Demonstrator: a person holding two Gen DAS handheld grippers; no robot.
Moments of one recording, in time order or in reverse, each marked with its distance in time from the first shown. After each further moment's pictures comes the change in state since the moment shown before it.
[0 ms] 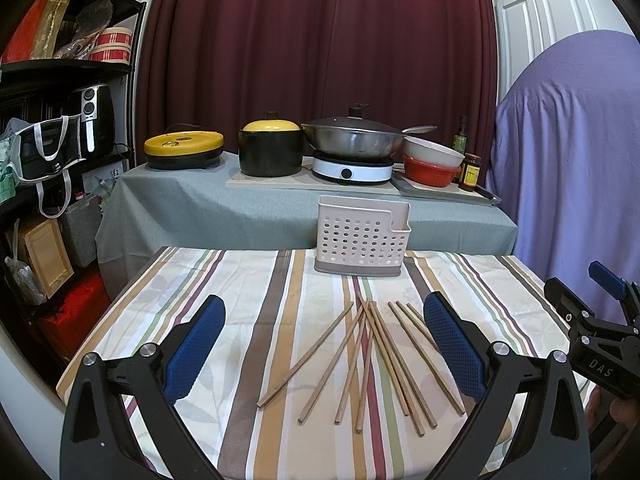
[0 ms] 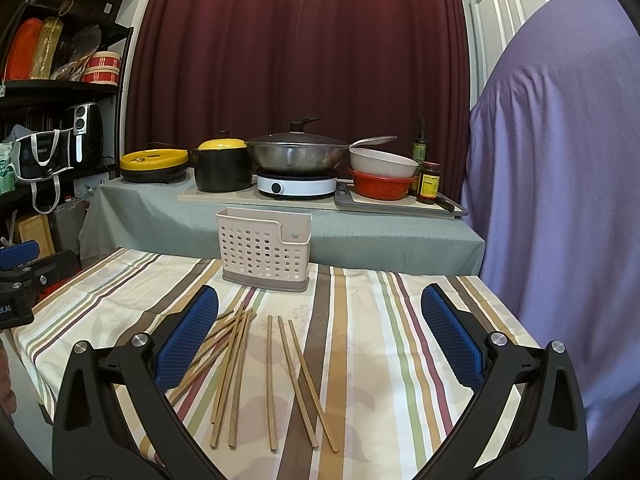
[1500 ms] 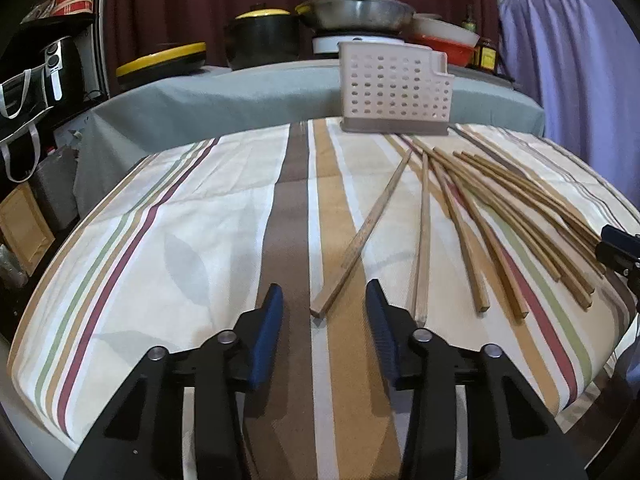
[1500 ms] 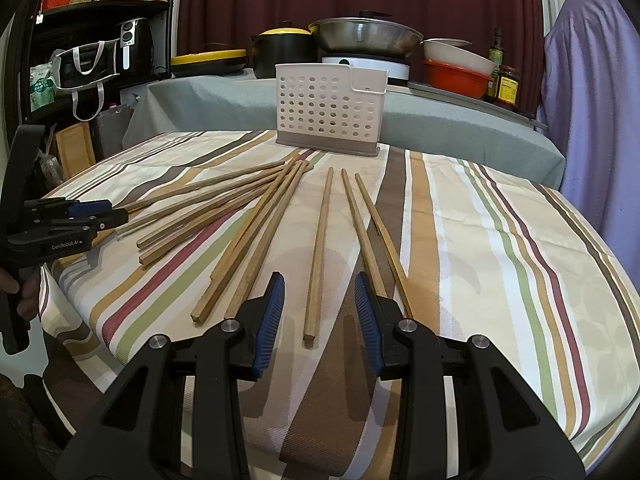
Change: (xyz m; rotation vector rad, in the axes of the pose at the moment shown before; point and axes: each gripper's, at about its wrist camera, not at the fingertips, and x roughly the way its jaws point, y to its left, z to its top) left arm 0.108 0.061 -0.127 0.124 0.238 -0.019; right arm 0.069 0.024 -0.146 -0.083 0.256 0.228
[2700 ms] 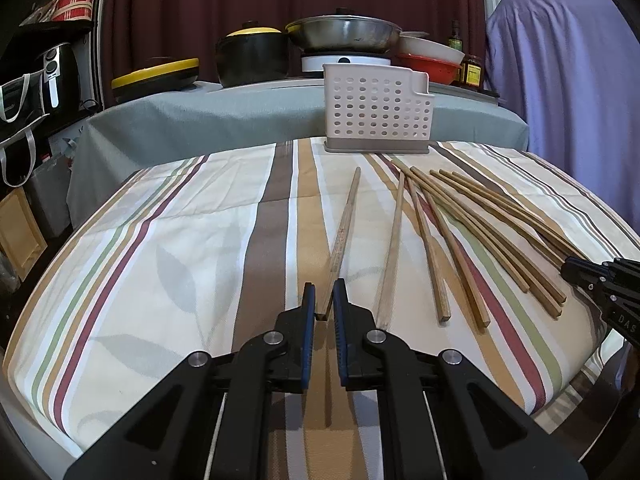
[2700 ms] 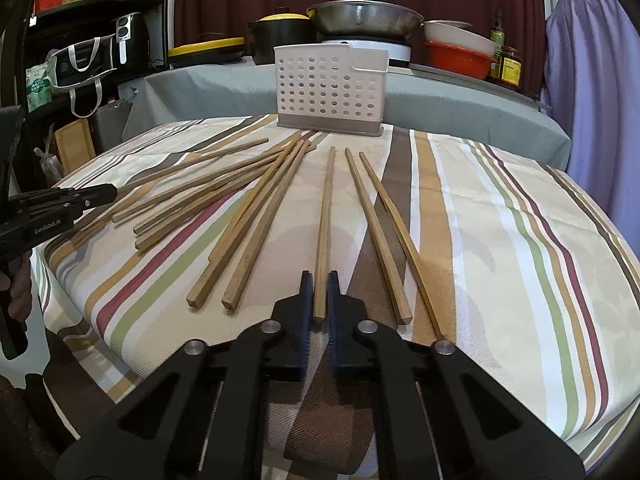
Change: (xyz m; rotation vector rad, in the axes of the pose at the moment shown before) left arm -0.016 -0.009 0.004 -0.004 -0.051 -0.033; right arm 0.010 0.001 -0.009 0.025 0.048 0.018
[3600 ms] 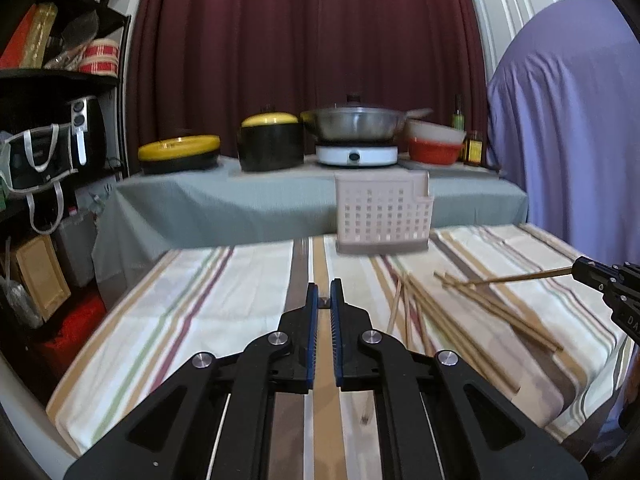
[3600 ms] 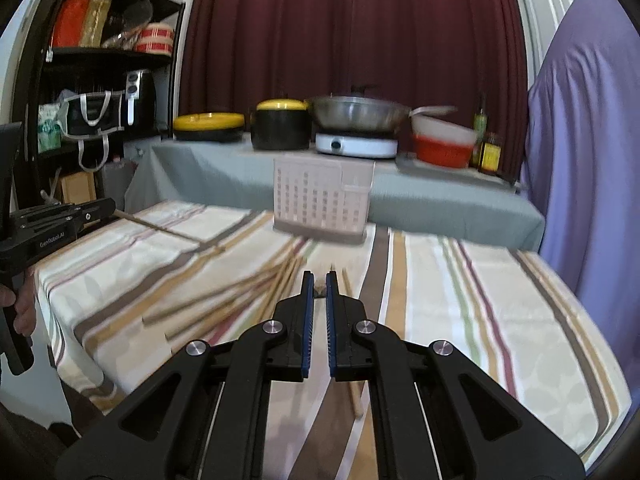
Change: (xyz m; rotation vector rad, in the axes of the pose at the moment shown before) left arm -0.071 -0.003 0.064 -0.012 -0.259 0.054; right arm -0.076 -0.001 0.066 -0.031 -0.273 -0.038
